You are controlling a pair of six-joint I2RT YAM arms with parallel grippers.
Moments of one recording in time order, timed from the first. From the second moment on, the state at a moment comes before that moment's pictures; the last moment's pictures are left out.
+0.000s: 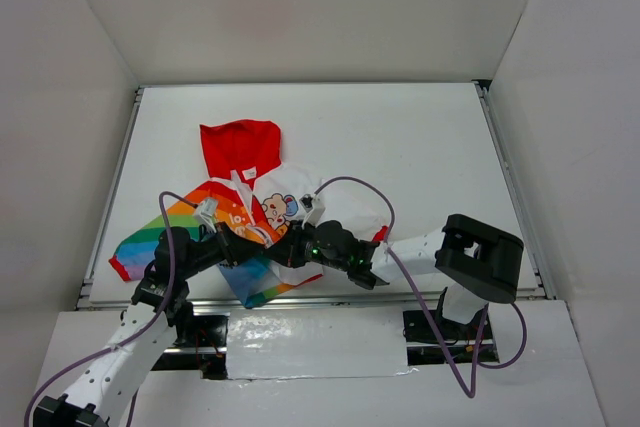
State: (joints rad) left arm -0.27 0.42 0.10 0.01 0.59 -0.79; right arm 1.15 1.60 0.59 0.75 0.04 0.99
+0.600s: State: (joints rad) left arm -0.27 0.44 0.10 0.02 0.61 -0.79; right arm 1.15 1.54 0.62 0.59 0.04 1.02
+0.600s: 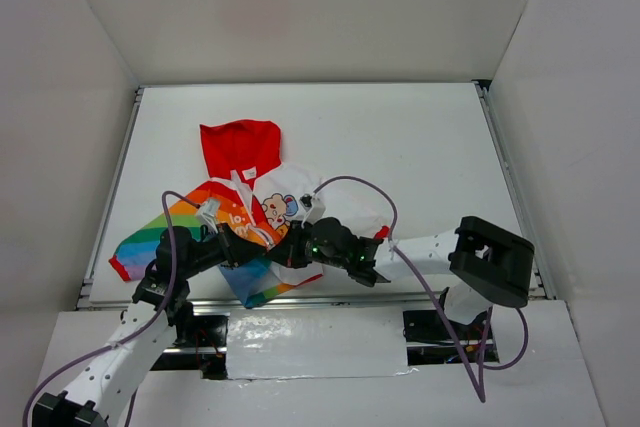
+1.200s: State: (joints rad) left arm -0.27 0.37 0.09 0.04 0.64 -0.78; right arm 1.00 1.56 0.71 0.52 -0.43 1.23
